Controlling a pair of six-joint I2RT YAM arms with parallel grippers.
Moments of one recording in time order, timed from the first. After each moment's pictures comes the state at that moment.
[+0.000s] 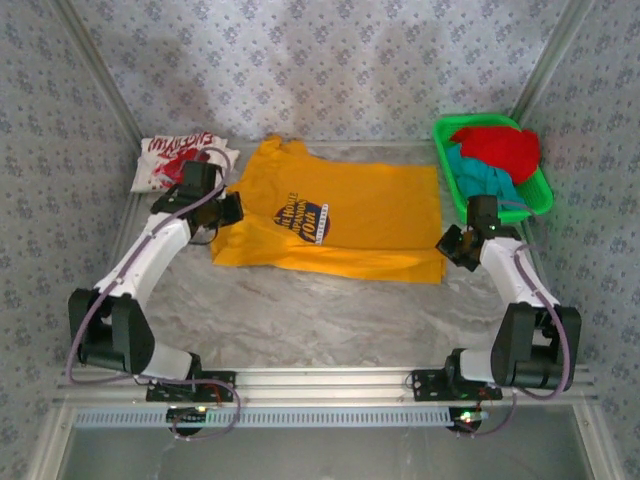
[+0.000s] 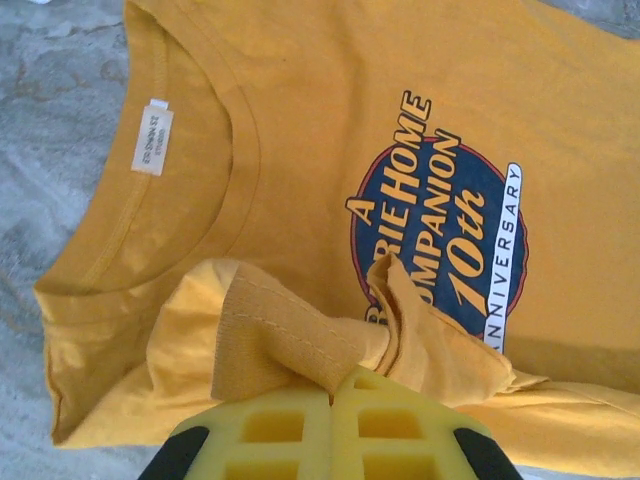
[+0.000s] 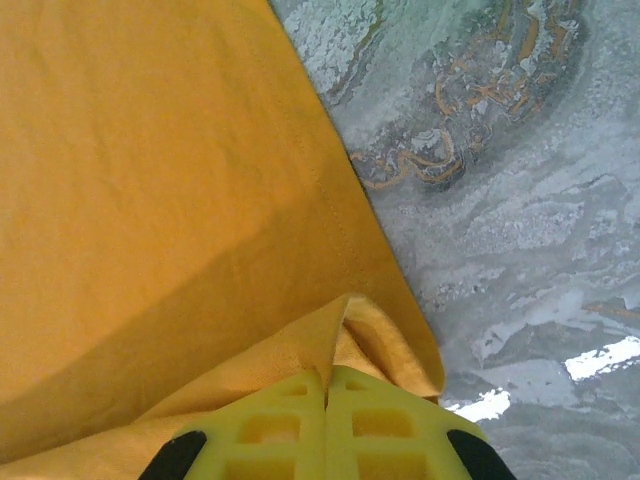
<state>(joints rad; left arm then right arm) -0.23 1.44 1.19 -0.63 0.13 -0.40 -0.09 1.33 0.88 -0.67 -0.11 0.56</state>
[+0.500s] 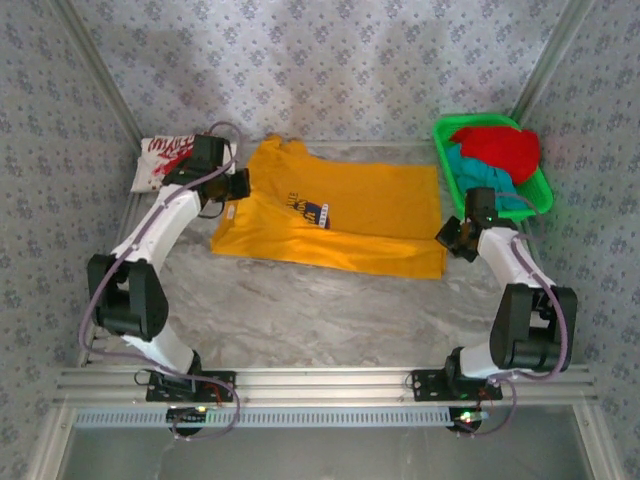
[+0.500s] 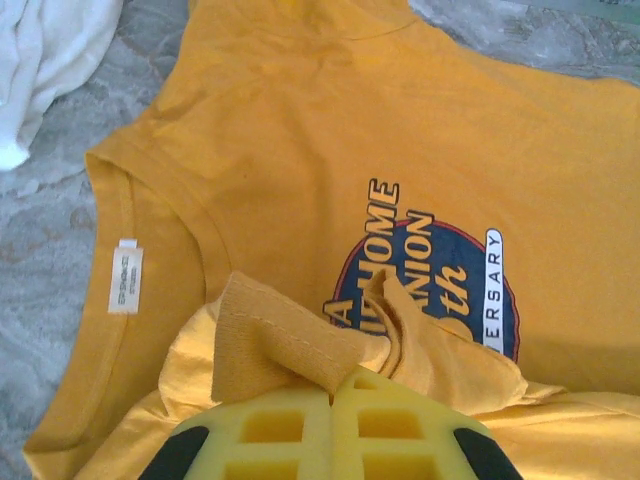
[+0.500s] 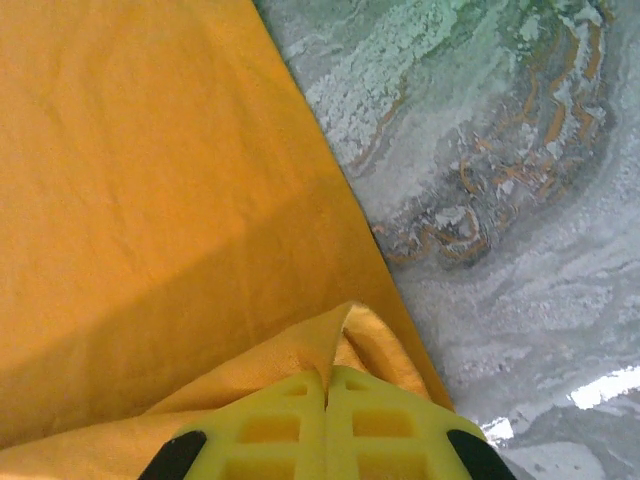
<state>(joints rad) -0.23 1.65 1.44 -0.63 0.14 -0.28 -0.09 1.43 0.94 -0.59 -0.09 0.56</state>
